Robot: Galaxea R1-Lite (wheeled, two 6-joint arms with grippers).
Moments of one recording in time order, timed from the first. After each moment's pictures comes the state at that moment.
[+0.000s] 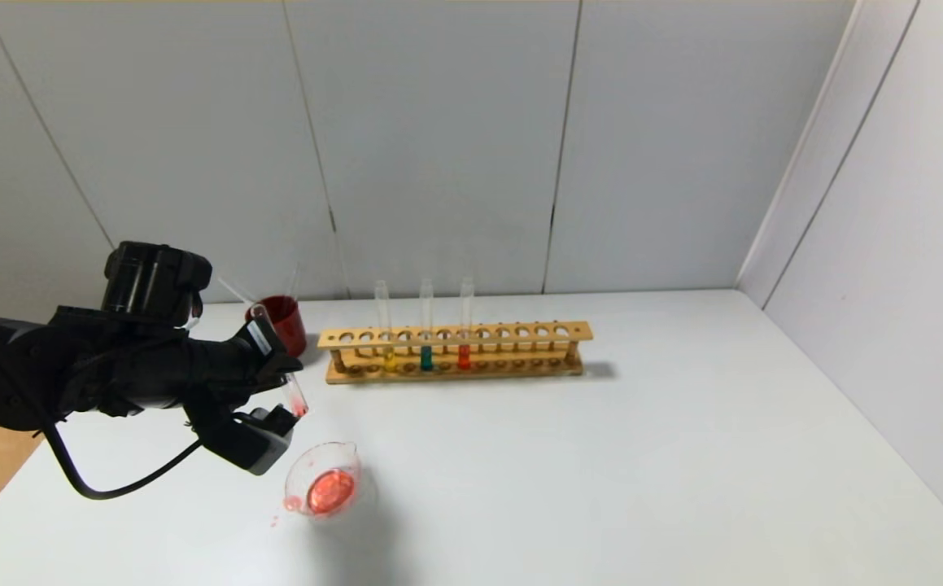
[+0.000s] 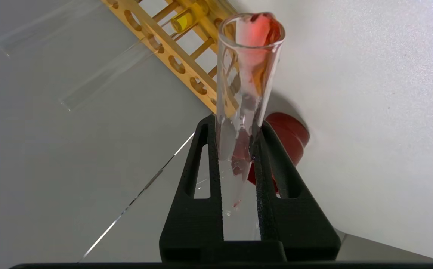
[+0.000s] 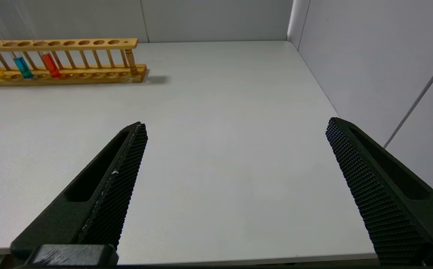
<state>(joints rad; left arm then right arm) -0.16 1.71 -0.85 -0.17 -0.22 2.23 0.00 0.00 0.00 0.00 -0.01 0.01</state>
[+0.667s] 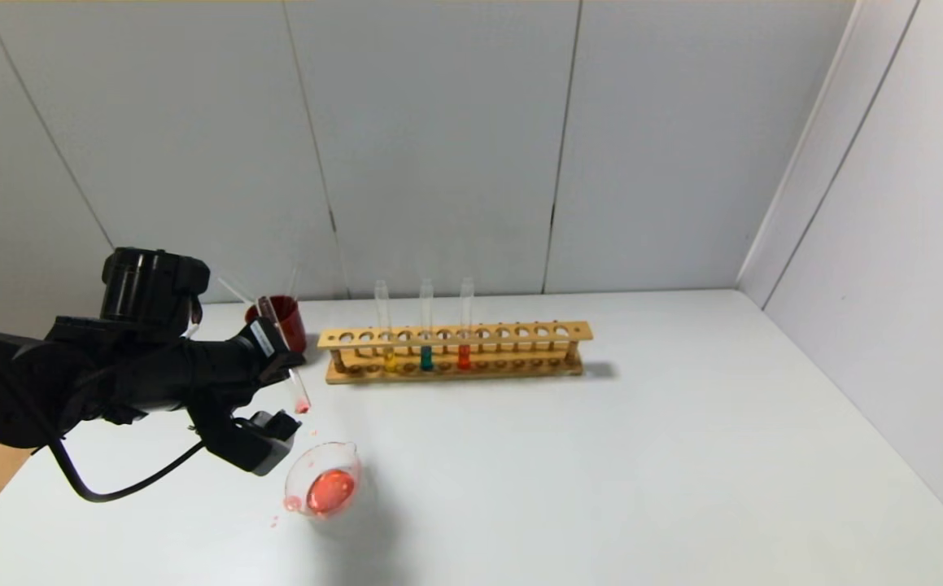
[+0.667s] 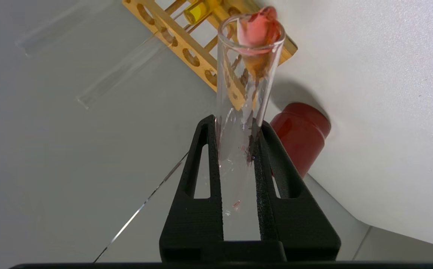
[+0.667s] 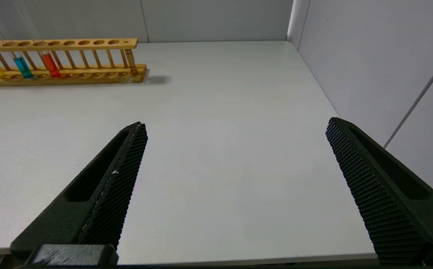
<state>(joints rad) -0.17 1.71 -0.80 -0.29 -0.21 2.28 0.00 0.00 0.00 0.00 -0.01 0.01</state>
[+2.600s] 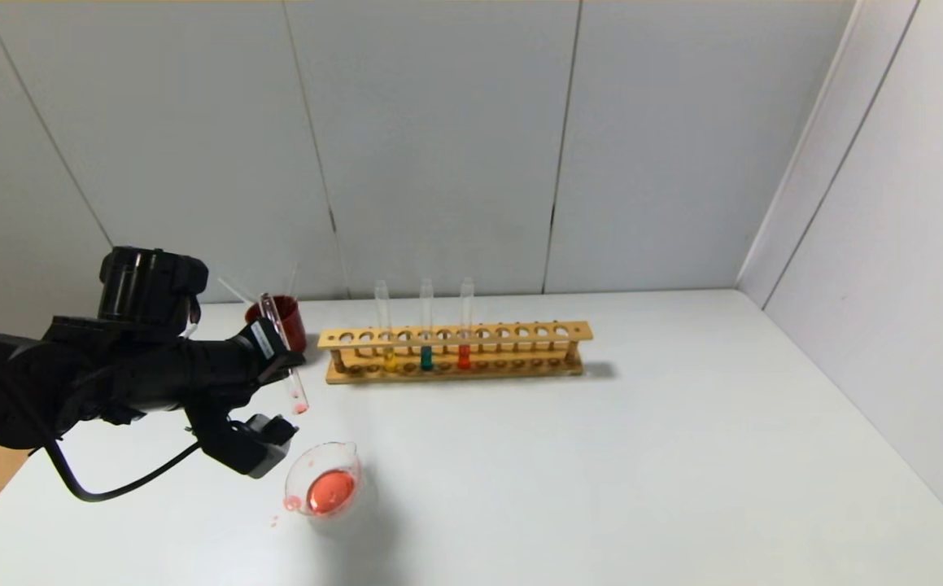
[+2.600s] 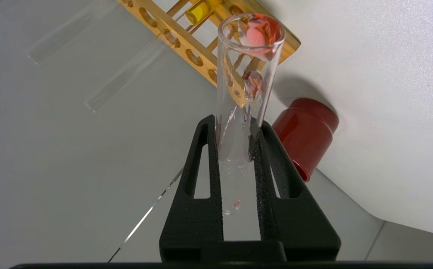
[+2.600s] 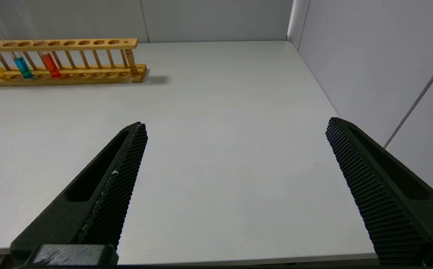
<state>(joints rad) -0.17 1.71 -0.80 -0.29 -0.21 2.33 0.00 0.00 0.00 0.00 -0.01 0.01</state>
